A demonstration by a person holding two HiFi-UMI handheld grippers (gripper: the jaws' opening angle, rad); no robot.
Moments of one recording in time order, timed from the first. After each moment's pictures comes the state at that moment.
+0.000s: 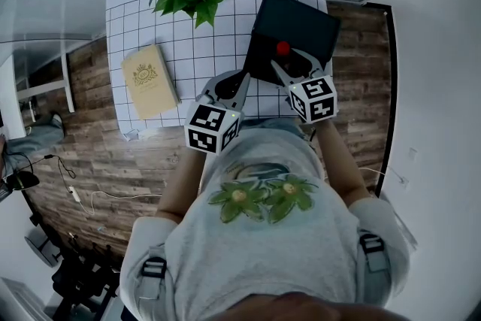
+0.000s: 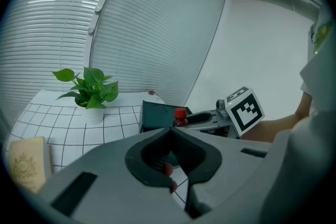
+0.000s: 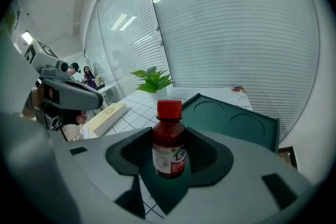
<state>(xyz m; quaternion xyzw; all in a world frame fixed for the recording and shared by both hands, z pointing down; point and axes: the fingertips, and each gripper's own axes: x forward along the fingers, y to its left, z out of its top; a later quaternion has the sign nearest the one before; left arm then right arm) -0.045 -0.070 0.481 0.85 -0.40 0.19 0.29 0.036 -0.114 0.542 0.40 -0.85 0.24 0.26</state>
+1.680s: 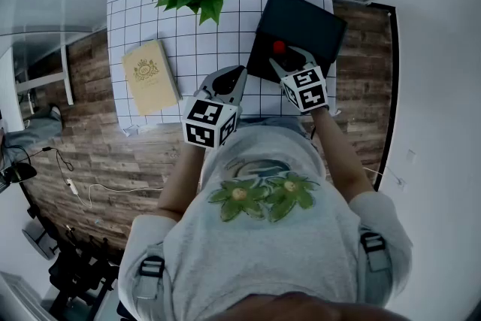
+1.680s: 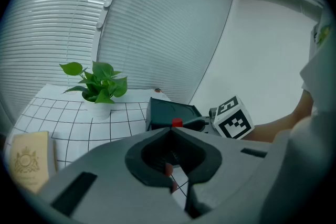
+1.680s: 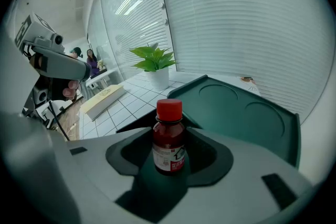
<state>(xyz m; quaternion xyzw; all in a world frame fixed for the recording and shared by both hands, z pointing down) -0.063 -0.078 0.496 0.83 -0.42 0.19 0.31 0.023 -0.120 0.600 0.36 -0.84 0.23 0.33</state>
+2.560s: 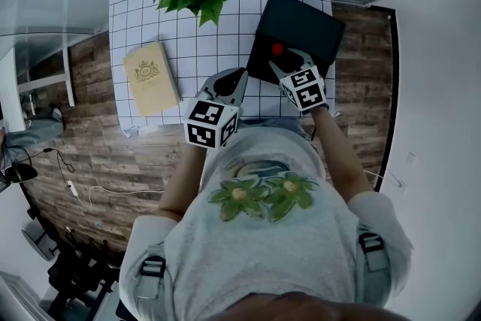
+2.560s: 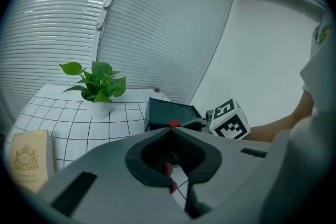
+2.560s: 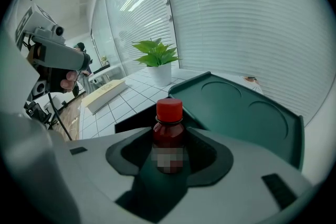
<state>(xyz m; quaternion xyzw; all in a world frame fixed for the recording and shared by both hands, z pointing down) -0.058 -0.075 0.496 0.83 -0.42 0.19 0.31 0.024 -0.117 0.611 0.34 -0.84 0.22 0.35</state>
